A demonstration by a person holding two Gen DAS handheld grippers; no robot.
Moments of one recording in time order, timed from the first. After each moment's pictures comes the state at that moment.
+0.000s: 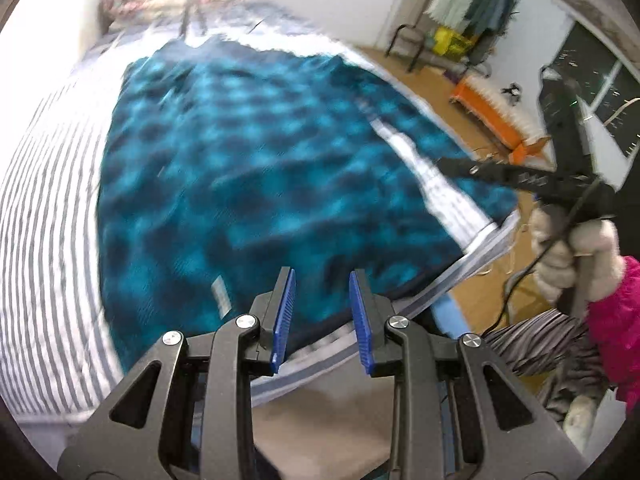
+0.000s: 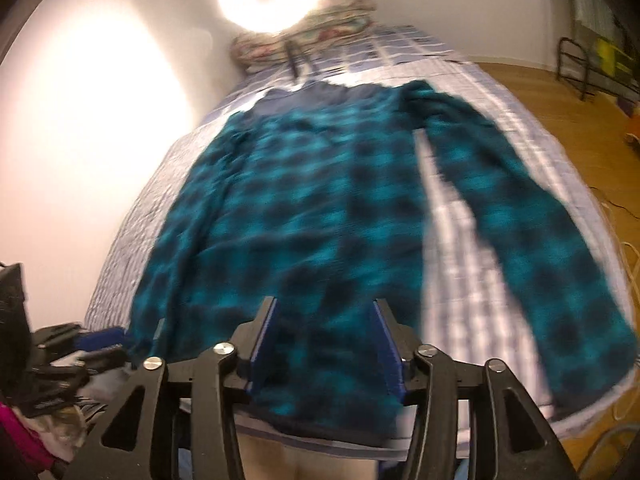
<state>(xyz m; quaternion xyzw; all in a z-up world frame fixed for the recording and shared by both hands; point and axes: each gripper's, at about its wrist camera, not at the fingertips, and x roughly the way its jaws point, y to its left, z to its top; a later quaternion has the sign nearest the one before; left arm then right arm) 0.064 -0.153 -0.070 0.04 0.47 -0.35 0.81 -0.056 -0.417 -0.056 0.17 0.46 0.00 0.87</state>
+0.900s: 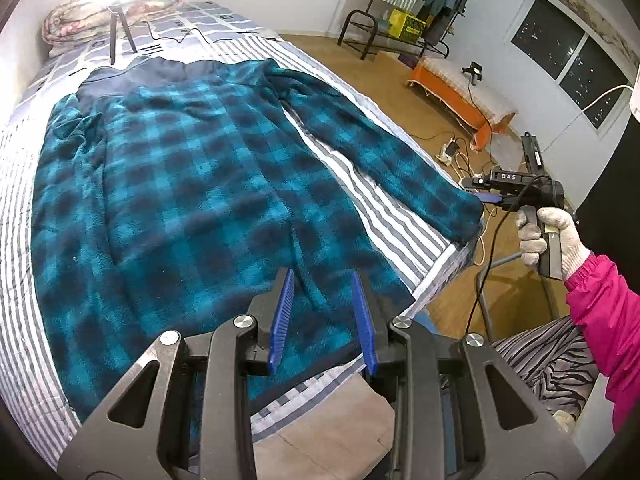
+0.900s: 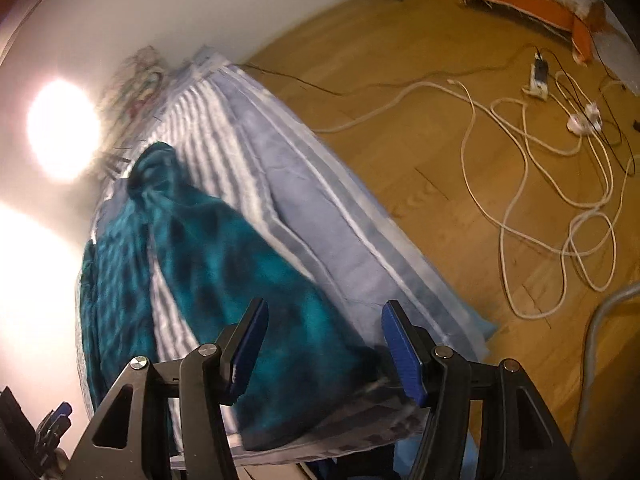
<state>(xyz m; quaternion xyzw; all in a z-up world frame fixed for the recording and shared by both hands) 0.093 -0.243 -0.063 0.07 0.48 -0.41 0.77 -0.147 -0.665 -0.128 0.37 0.47 -0.19 0.77</state>
